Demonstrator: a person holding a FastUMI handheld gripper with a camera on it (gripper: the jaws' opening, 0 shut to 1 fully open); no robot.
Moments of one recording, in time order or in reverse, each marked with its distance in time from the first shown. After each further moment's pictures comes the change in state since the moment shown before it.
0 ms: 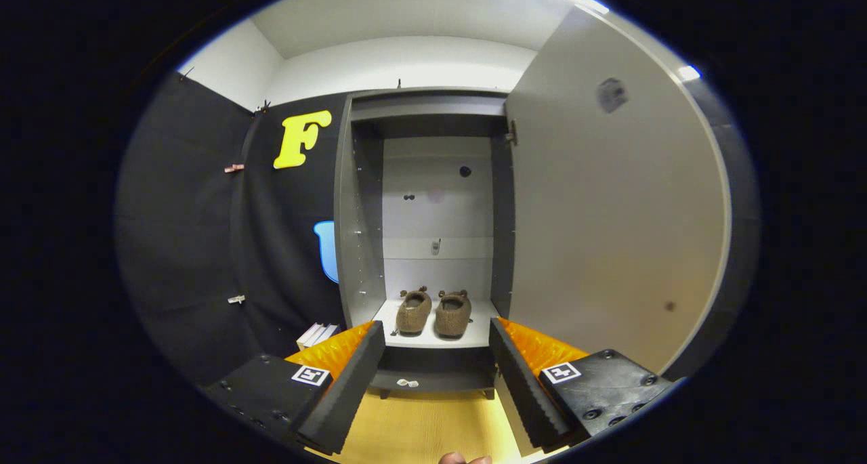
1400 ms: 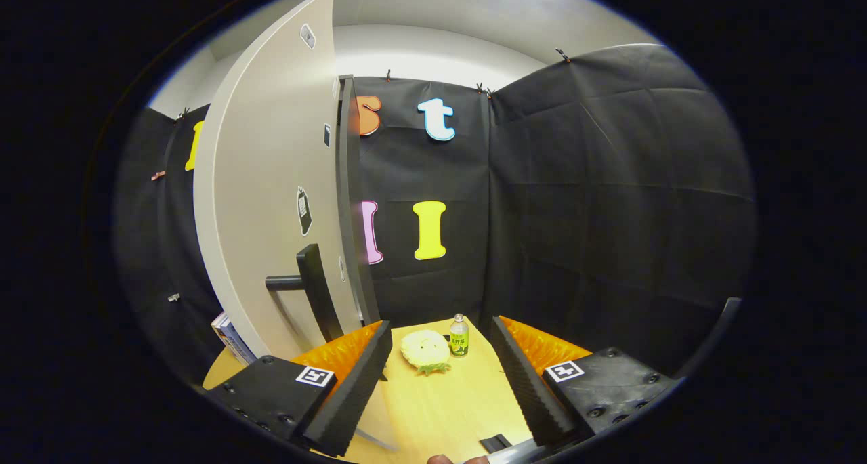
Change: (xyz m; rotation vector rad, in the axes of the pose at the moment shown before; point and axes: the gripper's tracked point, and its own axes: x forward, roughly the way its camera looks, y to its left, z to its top) arm -0.040 -0.263 -0.015 0.051 0.104 -0.287
